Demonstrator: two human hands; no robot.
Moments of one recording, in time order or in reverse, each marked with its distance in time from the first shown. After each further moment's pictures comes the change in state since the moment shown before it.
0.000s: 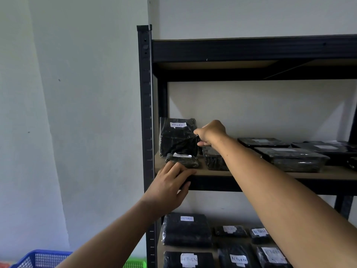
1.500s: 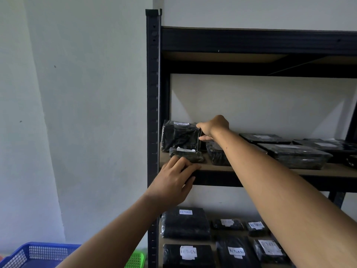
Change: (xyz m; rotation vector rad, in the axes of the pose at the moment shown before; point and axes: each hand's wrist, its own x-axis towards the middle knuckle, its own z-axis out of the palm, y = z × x) left_hand -0.002 -0.005 0.003 -0.001 0.010 0.018; right_hand -0.001 -0.007 0.008 0.017 0.034 0.060
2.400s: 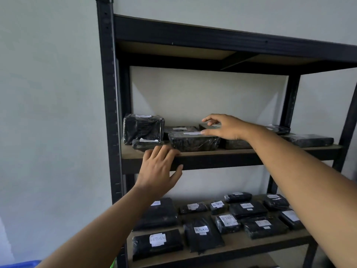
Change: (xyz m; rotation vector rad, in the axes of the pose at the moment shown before) left_hand 0.027 0.056 0.030 0.058 -0.012 -0.132; right_hand -0.032 0.091 -0.173 -0.596 -0.238 -0.390
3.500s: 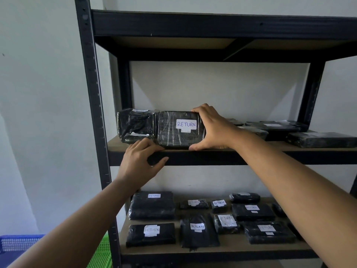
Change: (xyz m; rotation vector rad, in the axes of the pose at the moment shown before) left_hand 0.004 0.002 -0.003 -0.073 0.117 -0.076; right_hand -0.004 0.023 0.023 -0.190 0.211 -0.493
